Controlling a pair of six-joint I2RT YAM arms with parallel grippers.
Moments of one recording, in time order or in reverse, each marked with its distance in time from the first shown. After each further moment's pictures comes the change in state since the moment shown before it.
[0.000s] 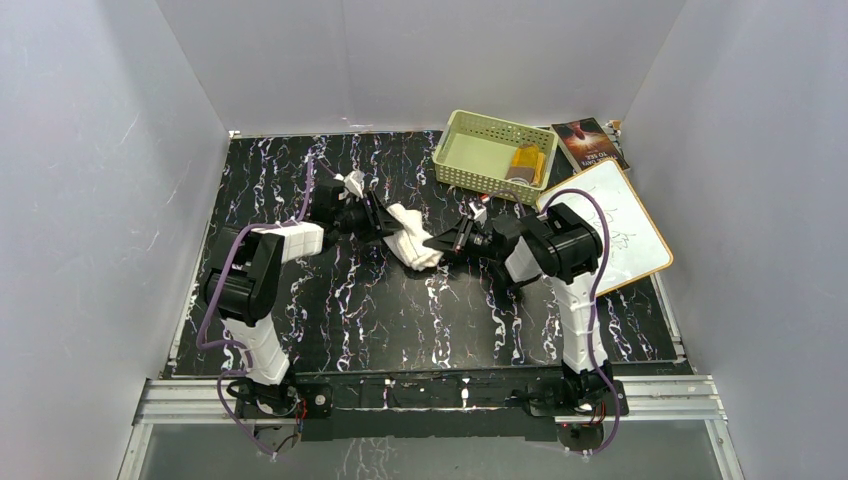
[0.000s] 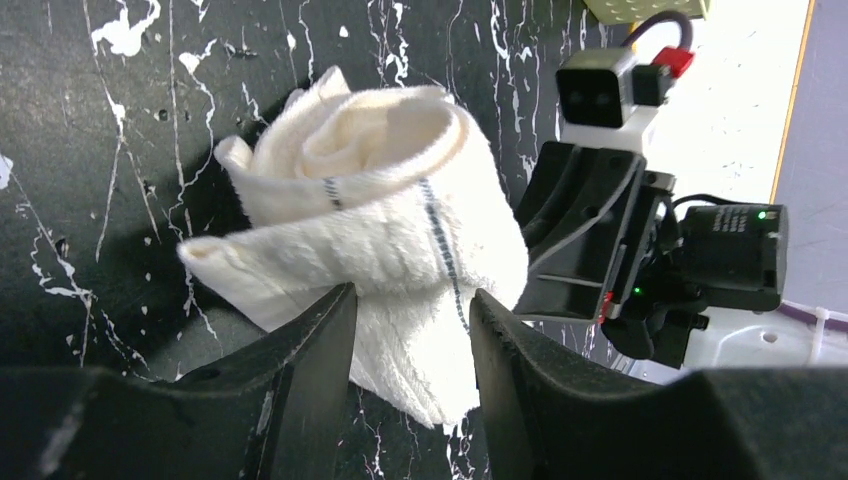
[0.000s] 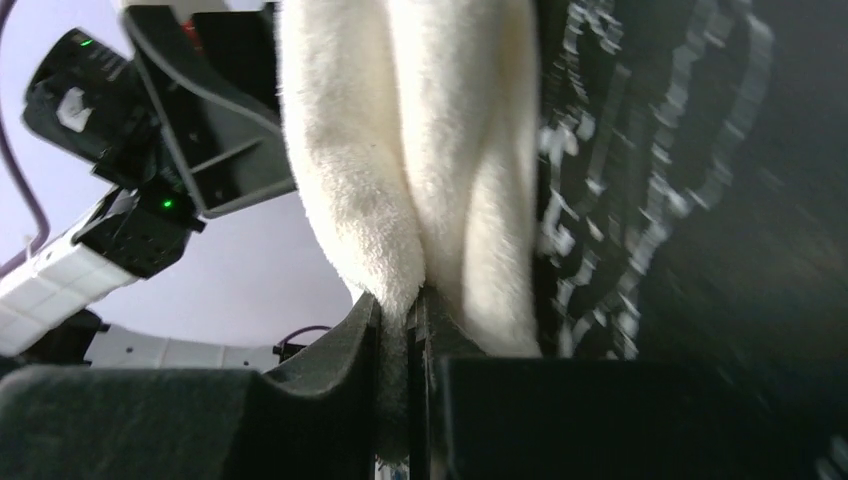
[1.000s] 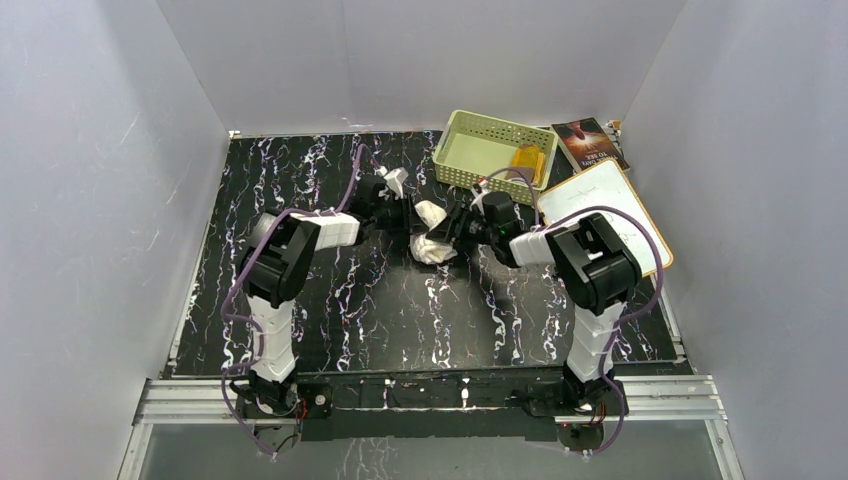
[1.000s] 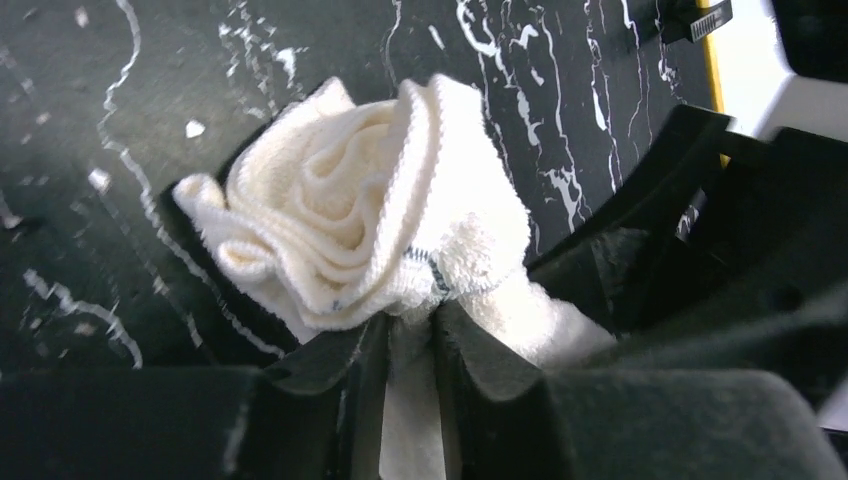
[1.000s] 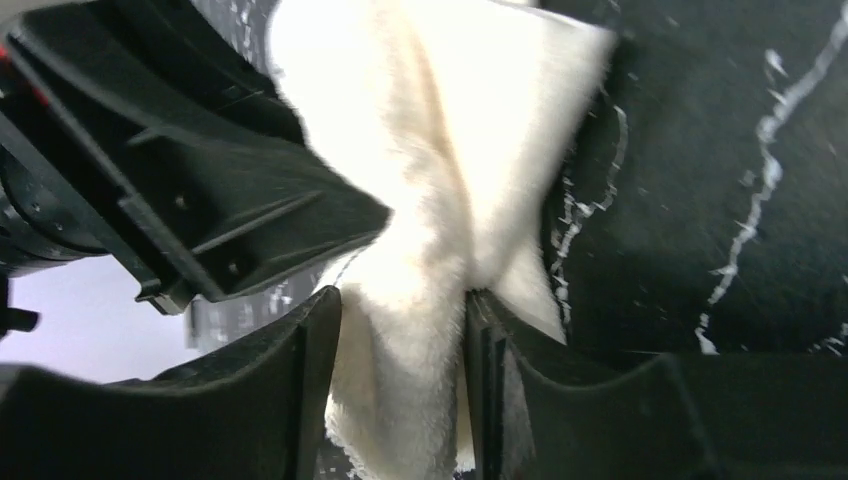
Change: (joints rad) left arm -0.161 0.204 0.209 -0.035 -0.098 0.179; right arm 0.024 -0.328 0.016 -0.758 0.296 -0.423
